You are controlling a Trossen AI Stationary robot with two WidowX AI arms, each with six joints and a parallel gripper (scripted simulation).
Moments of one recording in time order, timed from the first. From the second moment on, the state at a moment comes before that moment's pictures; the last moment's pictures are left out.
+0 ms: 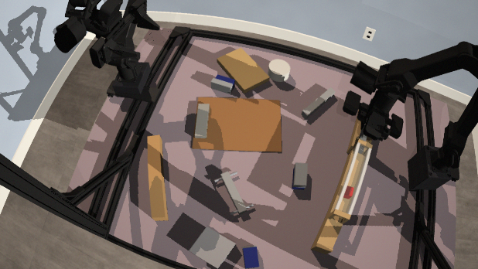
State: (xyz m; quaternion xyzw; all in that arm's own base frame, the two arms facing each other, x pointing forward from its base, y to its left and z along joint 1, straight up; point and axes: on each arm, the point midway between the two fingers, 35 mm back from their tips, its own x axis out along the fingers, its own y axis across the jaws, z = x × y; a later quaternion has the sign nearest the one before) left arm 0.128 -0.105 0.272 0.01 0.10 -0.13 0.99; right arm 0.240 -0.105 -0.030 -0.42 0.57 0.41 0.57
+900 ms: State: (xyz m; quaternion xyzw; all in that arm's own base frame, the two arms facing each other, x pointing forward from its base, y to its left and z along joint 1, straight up) left arm 0.128 -0.105 0.272 0.01 0.10 -0.13 0.99; right arm 0.247 -0.086 -0.030 -0.42 0.57 0.41 0.57
